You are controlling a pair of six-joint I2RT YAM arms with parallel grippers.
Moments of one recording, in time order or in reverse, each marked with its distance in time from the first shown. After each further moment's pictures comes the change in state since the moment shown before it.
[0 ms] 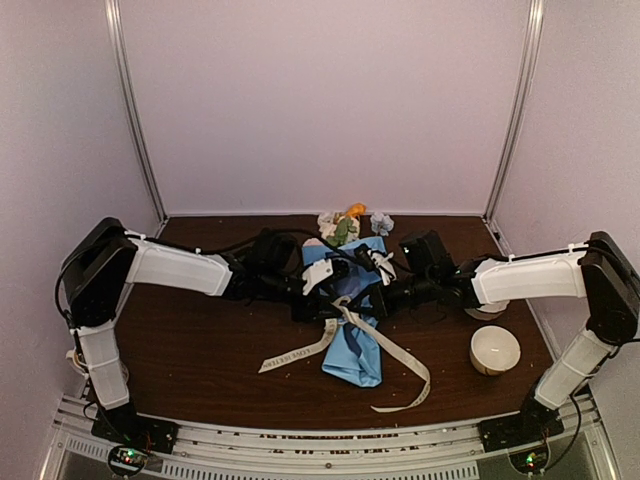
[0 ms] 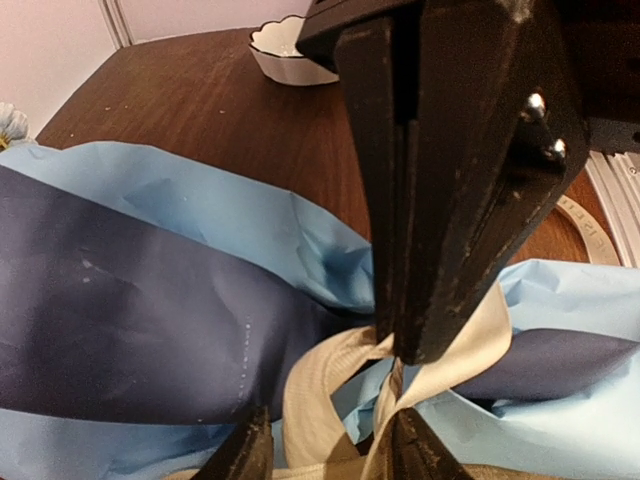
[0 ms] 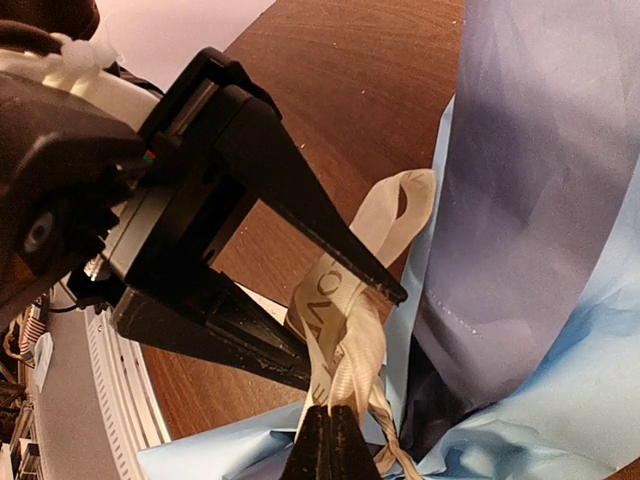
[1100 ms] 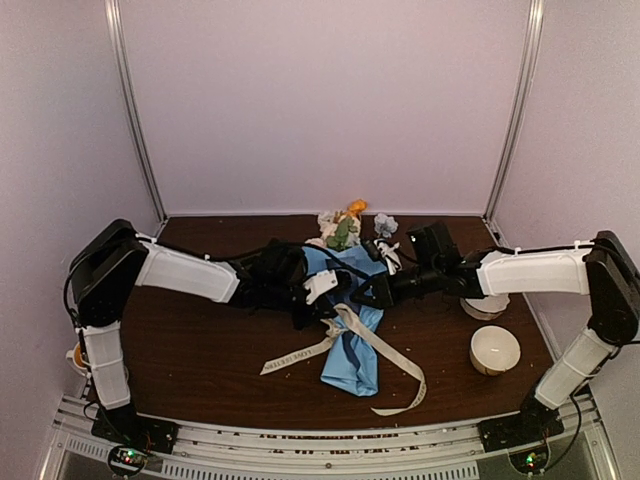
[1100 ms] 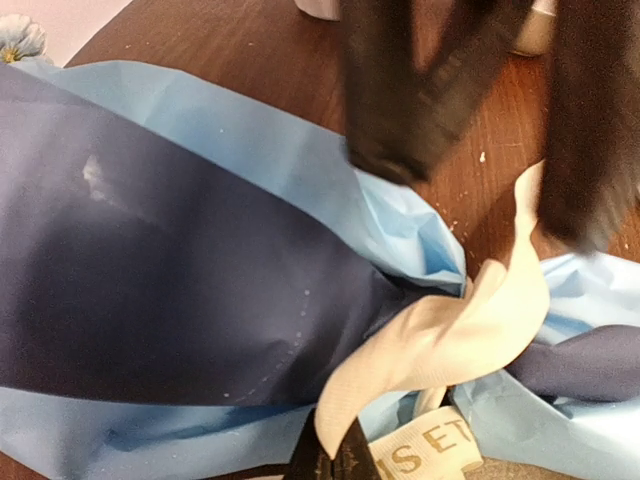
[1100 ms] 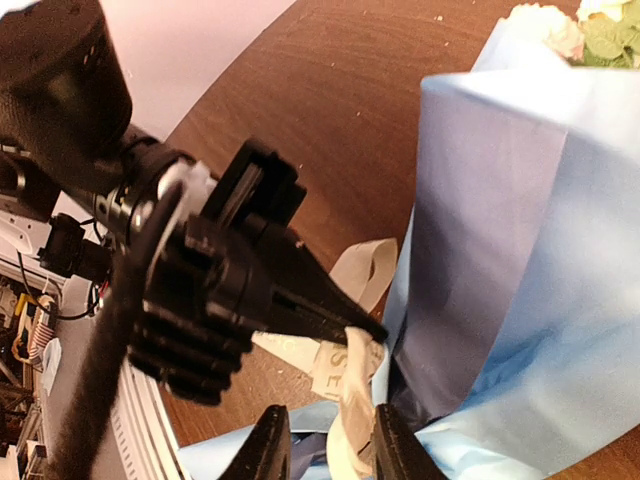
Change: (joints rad) left arm -0.027 0.045 -0.002 -0.018 -0.150 -0.001; right arm -0.051 -0.012 0.023 -0.028 -0.055 -0.019
